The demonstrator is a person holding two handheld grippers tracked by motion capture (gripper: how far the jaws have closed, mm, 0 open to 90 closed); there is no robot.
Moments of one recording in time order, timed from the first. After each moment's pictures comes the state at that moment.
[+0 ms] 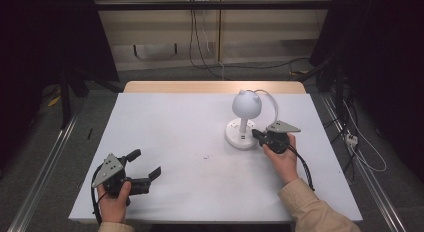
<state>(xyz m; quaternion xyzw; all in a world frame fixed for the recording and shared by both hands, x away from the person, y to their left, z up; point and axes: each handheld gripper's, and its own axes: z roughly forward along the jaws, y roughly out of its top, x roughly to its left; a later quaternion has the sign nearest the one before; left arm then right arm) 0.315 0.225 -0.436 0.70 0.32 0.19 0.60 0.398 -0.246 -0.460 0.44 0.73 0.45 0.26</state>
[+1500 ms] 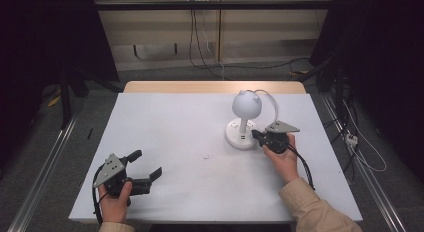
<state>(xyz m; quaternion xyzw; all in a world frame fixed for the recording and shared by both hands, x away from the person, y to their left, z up) 0.316 0.224 -0.438 0.71 0.33 0.19 0.60 0.398 -0.245 -0.460 0.43 0.74 0.44 0.26</state>
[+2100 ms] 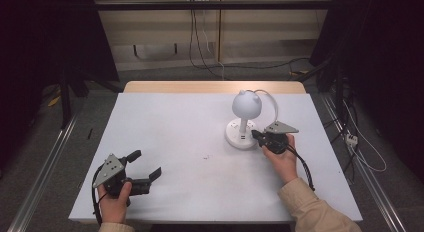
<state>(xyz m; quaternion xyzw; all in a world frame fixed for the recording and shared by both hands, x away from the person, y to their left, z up) 0.315 0.225 -0.438 0.71 0.33 0.19 0.60 0.397 -0.243 -0.461 0.43 0.75 0.44 0.27</state>
